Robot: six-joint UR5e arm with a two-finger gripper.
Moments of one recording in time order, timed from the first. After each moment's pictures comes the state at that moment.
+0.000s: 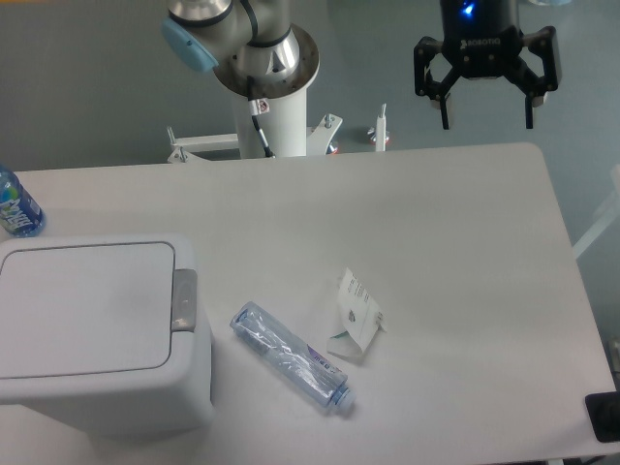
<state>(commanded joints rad) 2.75 -1.54 -1.54 -1.13 1.45 1.16</state>
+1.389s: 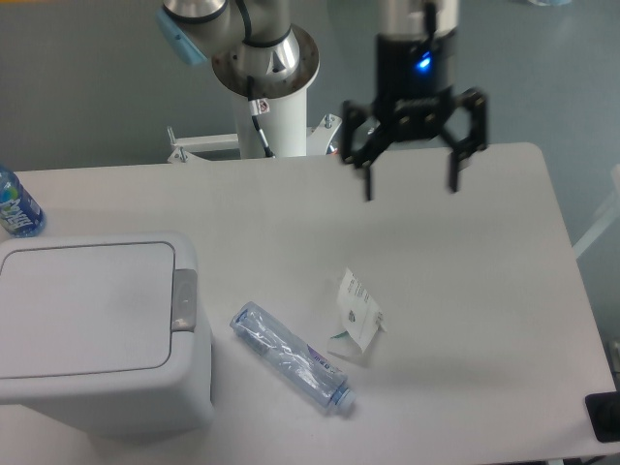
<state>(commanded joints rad) 2.52 -1.65 -1.50 -1.06 1.18 0.23</state>
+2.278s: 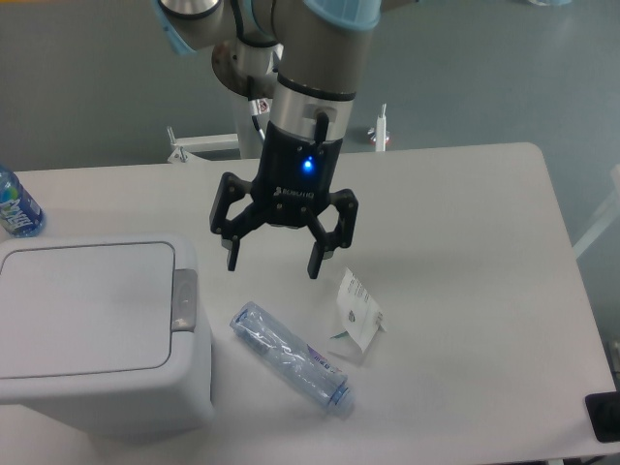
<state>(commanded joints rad) 2.38 -1.75 -1.50 -1.00 1.12 0.22</state>
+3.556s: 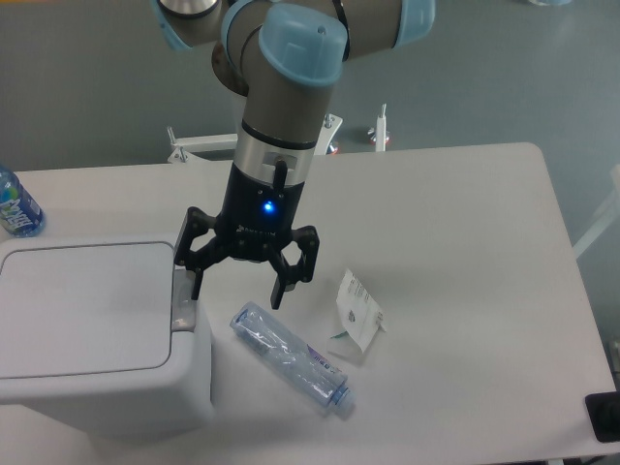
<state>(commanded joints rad) 2.33 -1.79 -1.50 -0.97 1.13 0.18</state>
